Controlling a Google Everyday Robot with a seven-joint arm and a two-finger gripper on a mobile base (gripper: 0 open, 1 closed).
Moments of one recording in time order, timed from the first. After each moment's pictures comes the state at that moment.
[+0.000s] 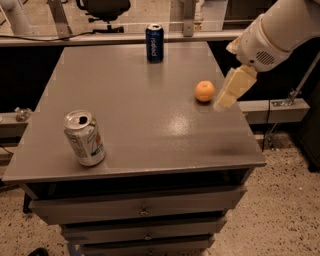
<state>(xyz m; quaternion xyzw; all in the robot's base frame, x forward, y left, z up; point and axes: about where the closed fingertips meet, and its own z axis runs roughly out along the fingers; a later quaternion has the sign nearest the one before) 0.564 -0.163 0.943 -0.58 0.77 0.03 0.28</state>
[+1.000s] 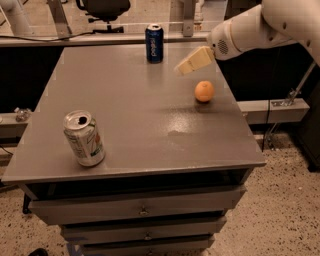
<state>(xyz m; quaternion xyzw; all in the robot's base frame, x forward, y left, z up) 0.705 -0.109 0.932 -0.43 0.78 0.16 0.43</state>
